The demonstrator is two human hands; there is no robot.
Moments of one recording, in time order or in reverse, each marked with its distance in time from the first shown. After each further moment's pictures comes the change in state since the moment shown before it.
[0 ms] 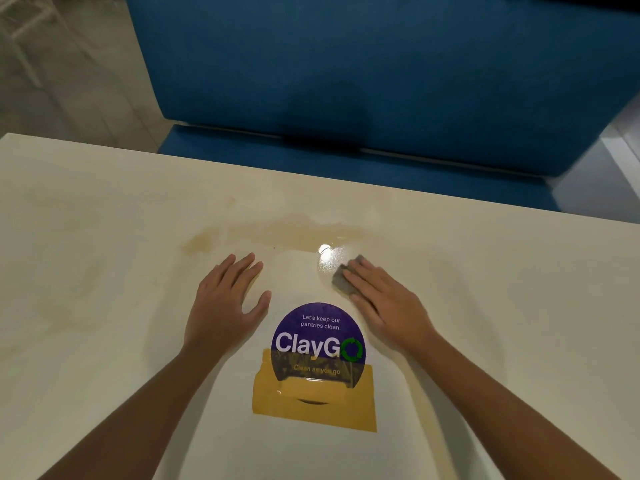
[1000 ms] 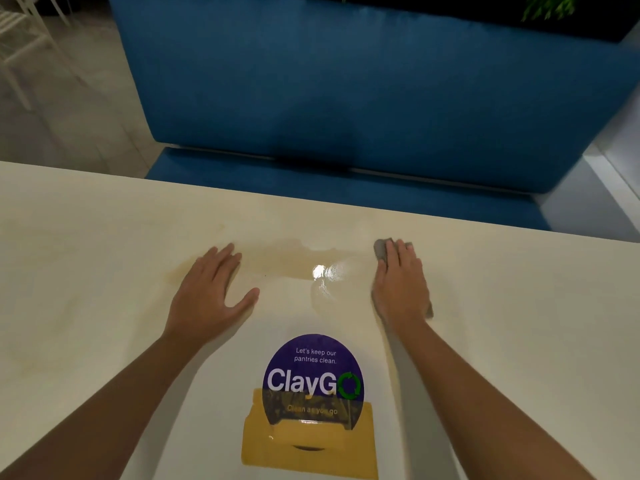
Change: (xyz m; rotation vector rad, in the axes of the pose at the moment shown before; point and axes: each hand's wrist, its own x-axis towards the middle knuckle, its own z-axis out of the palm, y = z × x) left_hand 0.049 -0.020 -0.006 -0.006 0.004 -0.030; right_hand 0.061 0.029 -0.002 -0.009 0.215 0.614
